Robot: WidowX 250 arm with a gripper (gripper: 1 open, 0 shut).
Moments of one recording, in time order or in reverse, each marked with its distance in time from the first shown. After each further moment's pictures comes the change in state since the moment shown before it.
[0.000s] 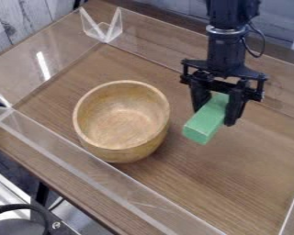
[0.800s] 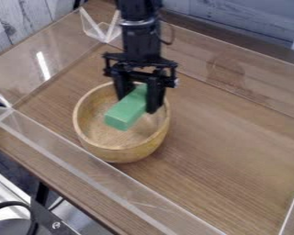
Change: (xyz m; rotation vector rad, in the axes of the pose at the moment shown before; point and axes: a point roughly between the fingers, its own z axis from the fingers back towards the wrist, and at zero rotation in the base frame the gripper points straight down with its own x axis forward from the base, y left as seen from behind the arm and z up) arm -0.035 0.083 0.007 -0.005 0.020 0.093
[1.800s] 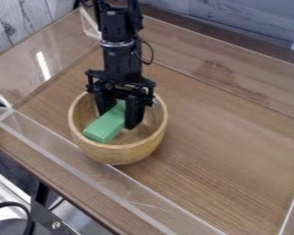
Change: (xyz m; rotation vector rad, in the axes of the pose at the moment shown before) arm -0.013 0.040 -0.020 0.010 0.015 0.055
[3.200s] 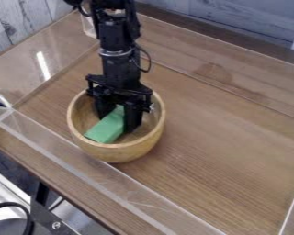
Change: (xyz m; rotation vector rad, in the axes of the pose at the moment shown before) arm 0.005 0.010 -0.016 0.020 -0.027 -0.017
